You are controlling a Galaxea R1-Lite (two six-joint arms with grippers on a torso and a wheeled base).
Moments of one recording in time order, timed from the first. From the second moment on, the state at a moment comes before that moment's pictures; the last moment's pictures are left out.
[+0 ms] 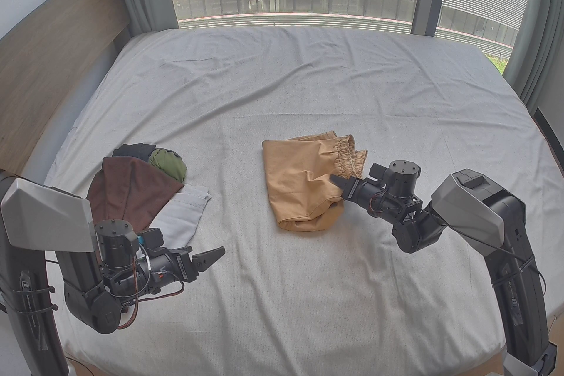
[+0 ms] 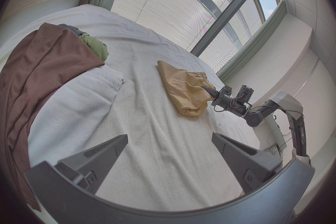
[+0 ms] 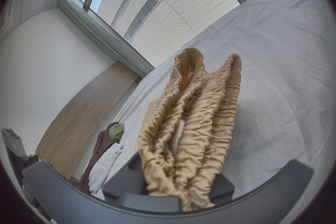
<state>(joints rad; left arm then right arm) -0.24 2.25 -0.31 -1.55 -0.36 -0.36 0.31 2.68 -1.47 -1.09 0.33 0.59</state>
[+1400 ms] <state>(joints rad) -0.24 2.23 -0.30 -1.55 -0.36 -0.36 0.29 2.31 -1.06 -1.22 0.25 0.46</state>
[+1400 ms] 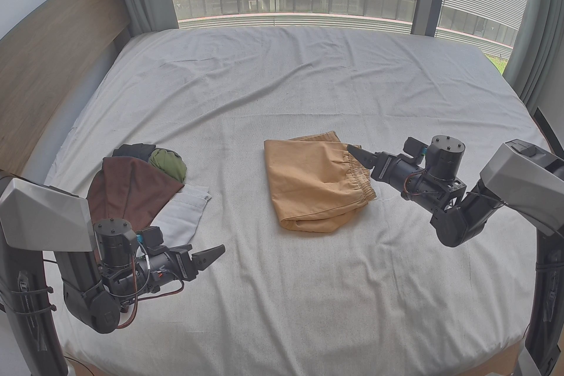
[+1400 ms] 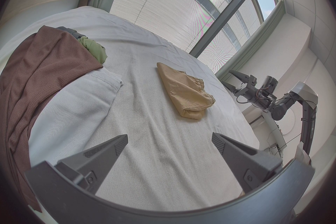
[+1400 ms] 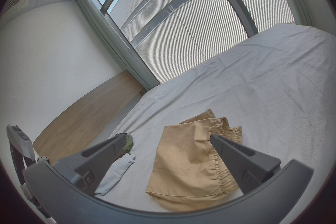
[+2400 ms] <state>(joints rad) -0.24 2.23 -0.31 -1.55 -0.35 -0.36 0.34 2.61 -1.26 -1.16 0.22 0.47</state>
